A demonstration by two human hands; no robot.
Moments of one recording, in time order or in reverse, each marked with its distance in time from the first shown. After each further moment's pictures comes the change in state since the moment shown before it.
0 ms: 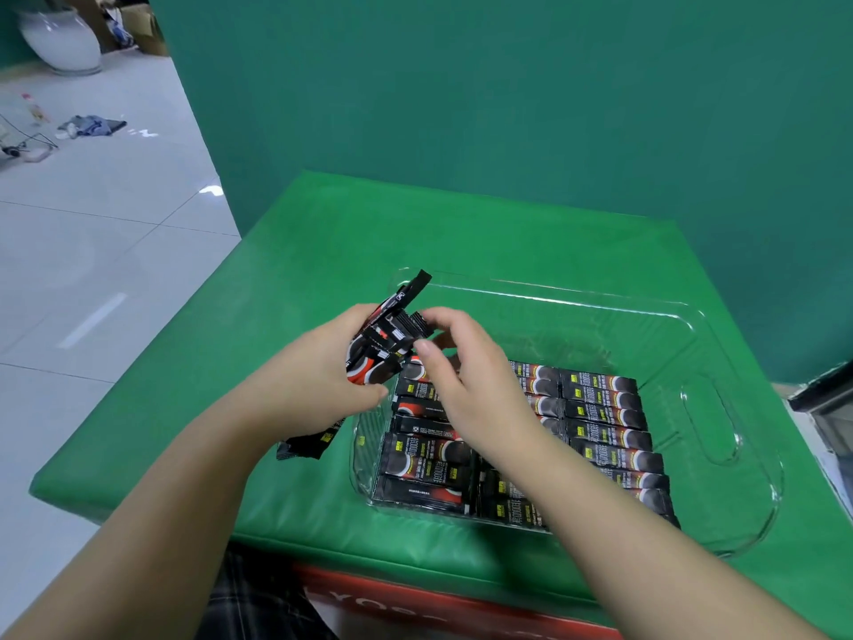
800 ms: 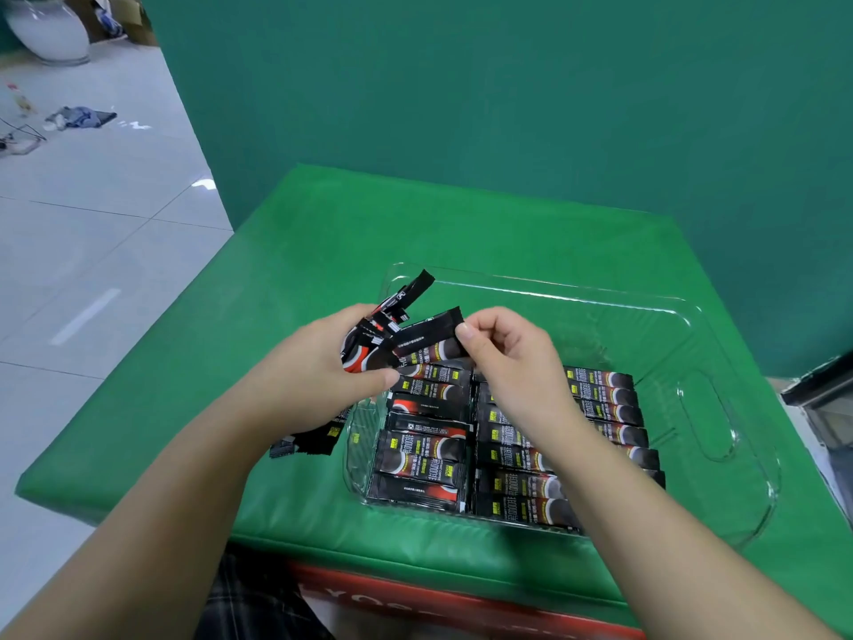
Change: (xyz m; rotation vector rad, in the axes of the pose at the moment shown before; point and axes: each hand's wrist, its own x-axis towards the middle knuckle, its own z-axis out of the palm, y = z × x) left_hand 0.003 -0.001 0.003 0.005 0.011 -0.069; right_hand 0.003 0.027 -0.024 0.277 0.107 0.176
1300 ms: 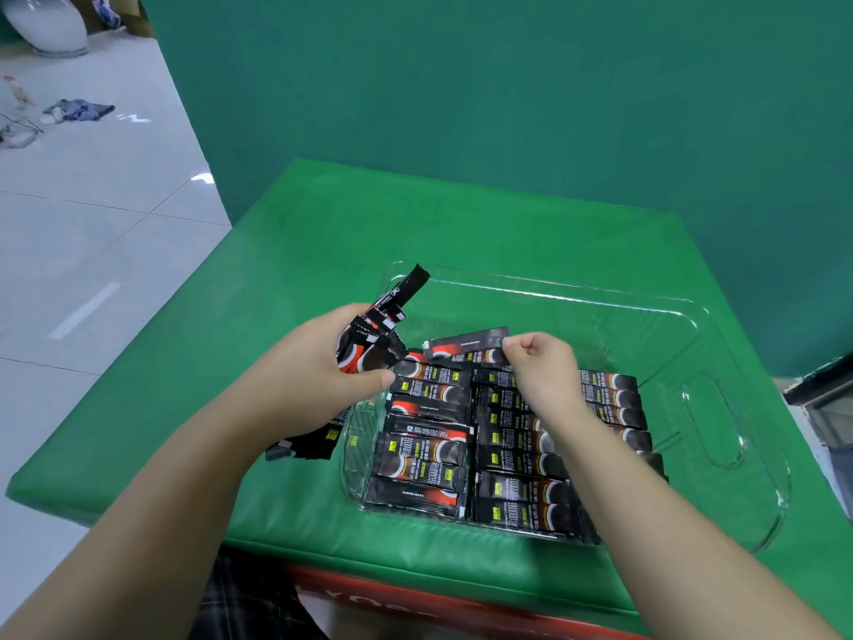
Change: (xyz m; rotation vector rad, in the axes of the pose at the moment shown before) left_hand 0.005 -0.004 0.002 -0.053 0.029 -0.008; right_hand 0.033 0.068 -0.019 -0.251 0.198 0.363
